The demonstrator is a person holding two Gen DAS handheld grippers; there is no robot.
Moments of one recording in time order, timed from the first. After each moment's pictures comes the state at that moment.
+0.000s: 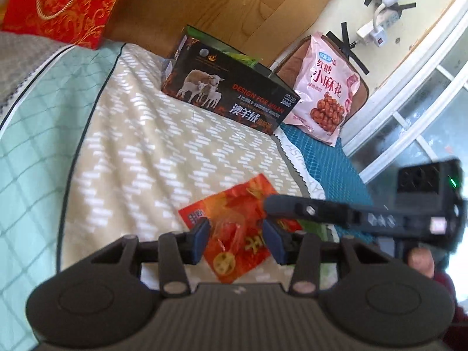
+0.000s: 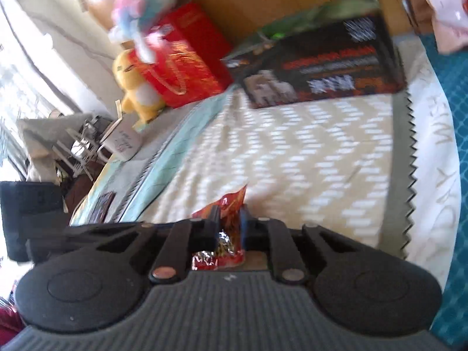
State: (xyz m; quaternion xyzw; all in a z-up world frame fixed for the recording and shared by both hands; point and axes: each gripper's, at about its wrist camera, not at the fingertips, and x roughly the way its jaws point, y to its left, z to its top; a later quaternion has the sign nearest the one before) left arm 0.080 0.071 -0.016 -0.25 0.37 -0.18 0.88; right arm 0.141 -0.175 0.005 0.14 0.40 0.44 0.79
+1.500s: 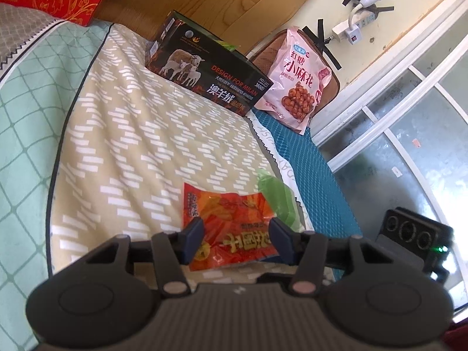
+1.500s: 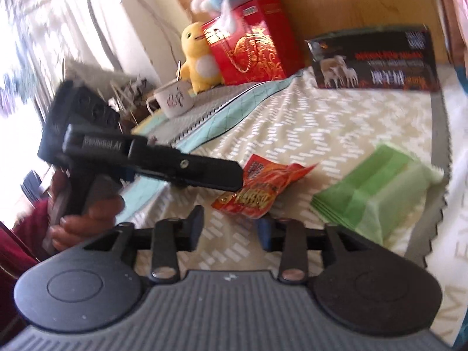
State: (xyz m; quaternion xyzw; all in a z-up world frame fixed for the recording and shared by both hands) left arm 0.054 0.077 -0.029 -0.29 0.37 -0.24 0.85; right arm 0.062 -0.184 -0.024 0.12 0.34 0.51 0.78
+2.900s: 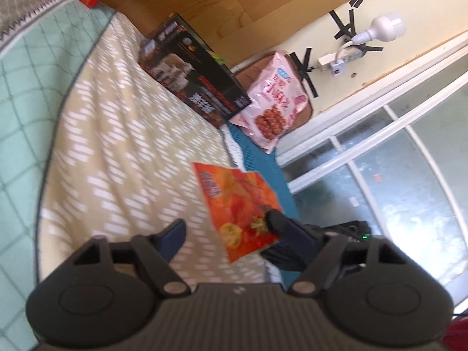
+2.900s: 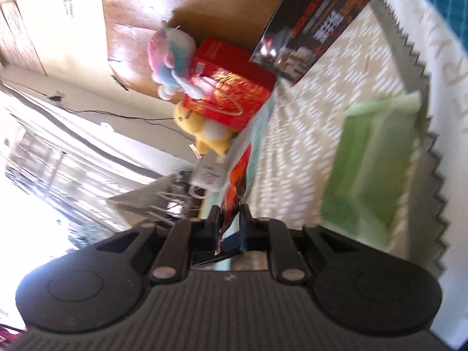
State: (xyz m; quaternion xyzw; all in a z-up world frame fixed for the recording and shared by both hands) left arm 0.050 0.097 -0.030 -0.39 0.34 -0.29 0.81; right arm 0.102 -0.217 -0.044 0.43 0.40 0.48 0.65
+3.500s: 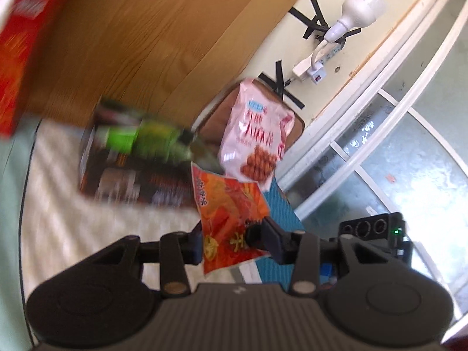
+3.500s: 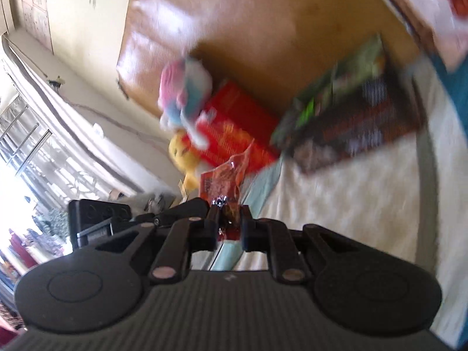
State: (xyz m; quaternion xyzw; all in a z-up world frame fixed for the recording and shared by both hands) left arm 0.170 0.074 0.074 -0.25 0.30 -0.30 0.87; right arm 0.194 -0.220 0.034 0.33 0.31 0.46 0.76
